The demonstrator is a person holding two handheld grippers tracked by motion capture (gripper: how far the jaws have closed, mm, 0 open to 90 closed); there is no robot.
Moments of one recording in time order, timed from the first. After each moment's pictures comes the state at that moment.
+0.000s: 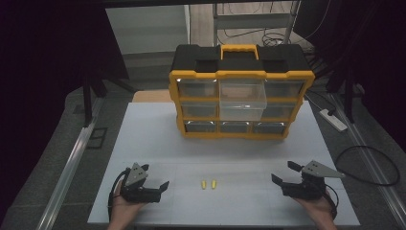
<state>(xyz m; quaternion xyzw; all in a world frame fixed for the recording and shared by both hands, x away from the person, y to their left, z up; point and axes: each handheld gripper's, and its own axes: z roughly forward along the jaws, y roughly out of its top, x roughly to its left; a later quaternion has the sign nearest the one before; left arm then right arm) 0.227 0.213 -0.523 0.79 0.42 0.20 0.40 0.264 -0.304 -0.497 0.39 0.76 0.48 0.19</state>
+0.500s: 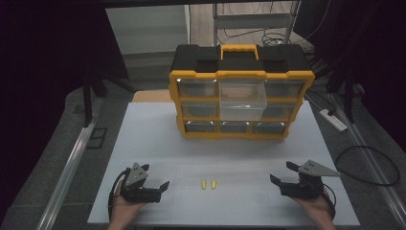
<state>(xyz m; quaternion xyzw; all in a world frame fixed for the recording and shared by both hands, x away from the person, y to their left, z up) 0.228 0.213 -0.522 0.79 0.41 0.19 0.40 0.266 -0.300 -0.499 0.39 0.77 0.47 0.20</state>
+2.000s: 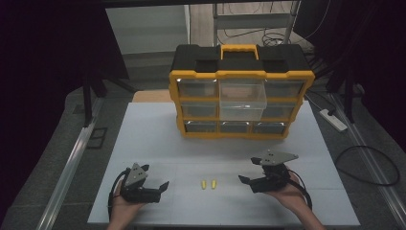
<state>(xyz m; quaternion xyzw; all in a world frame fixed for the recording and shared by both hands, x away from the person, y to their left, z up) 0.227 0.214 -0.524 0.79 0.41 0.19 0.41 0.288 -0.209 -0.479 0.27 0.85 0.44 0.12</state>
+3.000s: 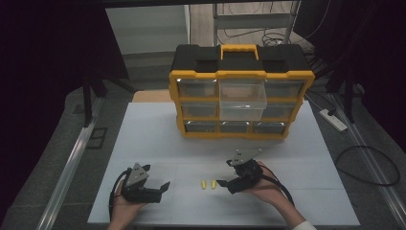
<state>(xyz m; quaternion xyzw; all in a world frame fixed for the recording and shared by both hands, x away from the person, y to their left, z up) 0.227 0.212 -0.524 0.80 0.41 0.19 0.40 0.300 -0.141 -0.490 0.20 0.90 0.39 0.07</state>
